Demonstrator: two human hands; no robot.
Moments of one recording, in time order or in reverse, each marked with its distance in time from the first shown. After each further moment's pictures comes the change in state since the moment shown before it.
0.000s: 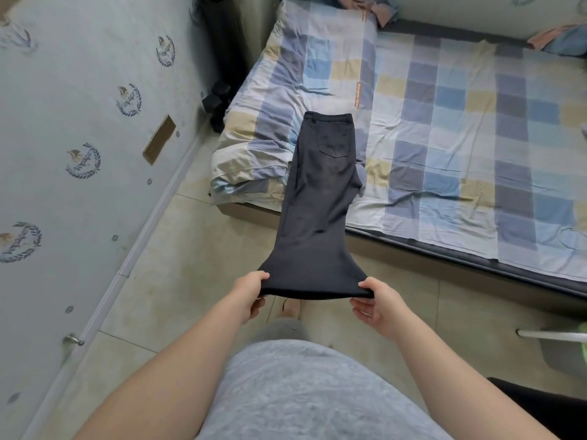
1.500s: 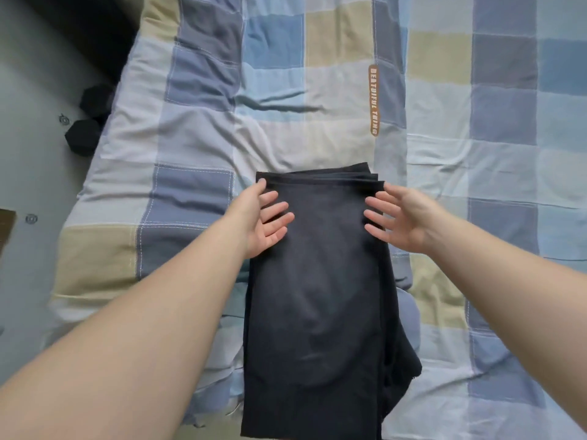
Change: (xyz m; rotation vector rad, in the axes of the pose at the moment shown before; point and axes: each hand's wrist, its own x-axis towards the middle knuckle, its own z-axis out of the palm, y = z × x) left_hand 0.481 0.619 0.225 -0.202 -0.254 -0.020; right_hand 0.566 -0.556 0.178 0.157 -0.100 0.036
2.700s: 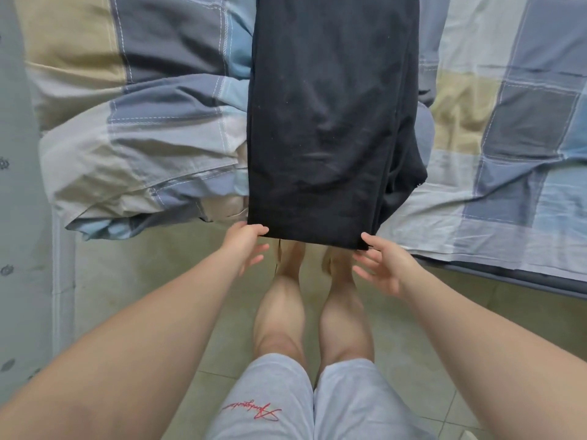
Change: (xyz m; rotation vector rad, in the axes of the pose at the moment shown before) left_hand -0.060 -0.336 -0.142 0.271 0.327 -0.232; right_hand -0.087 0.364 -0.128 -0.010 0.162 0.438
